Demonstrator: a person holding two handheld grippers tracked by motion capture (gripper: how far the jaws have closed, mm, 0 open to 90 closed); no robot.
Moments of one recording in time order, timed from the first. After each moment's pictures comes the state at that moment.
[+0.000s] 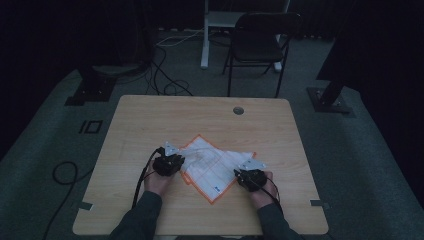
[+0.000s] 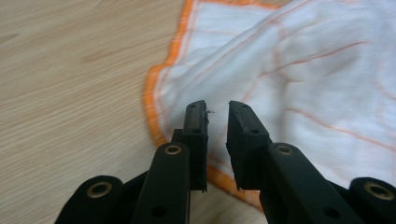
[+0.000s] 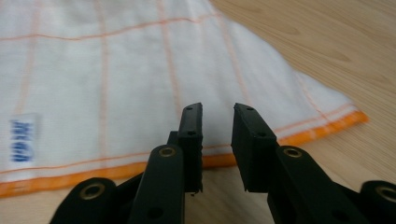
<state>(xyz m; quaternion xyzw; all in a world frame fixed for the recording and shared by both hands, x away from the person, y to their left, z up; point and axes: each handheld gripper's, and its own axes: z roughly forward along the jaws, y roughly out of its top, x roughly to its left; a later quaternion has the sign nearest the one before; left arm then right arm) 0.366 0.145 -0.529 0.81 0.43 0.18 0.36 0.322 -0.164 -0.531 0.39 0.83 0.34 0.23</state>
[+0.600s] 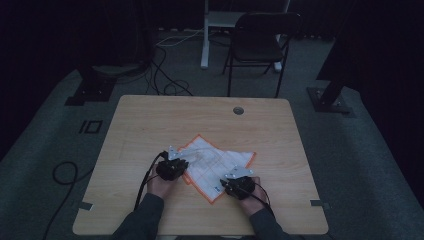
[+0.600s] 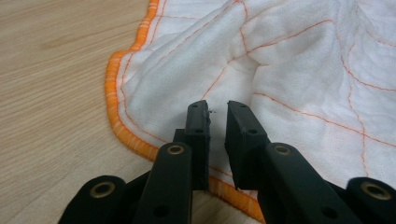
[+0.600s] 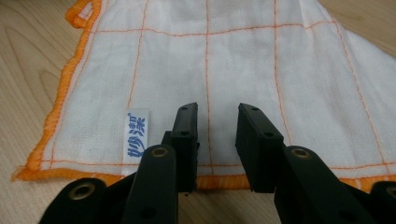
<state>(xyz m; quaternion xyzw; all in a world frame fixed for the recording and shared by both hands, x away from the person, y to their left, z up) 0.360 0.137 -0.539 0.81 0.43 0.17 0.36 0.307 -0.133 -0.540 0.33 0.86 0.35 0.19</state>
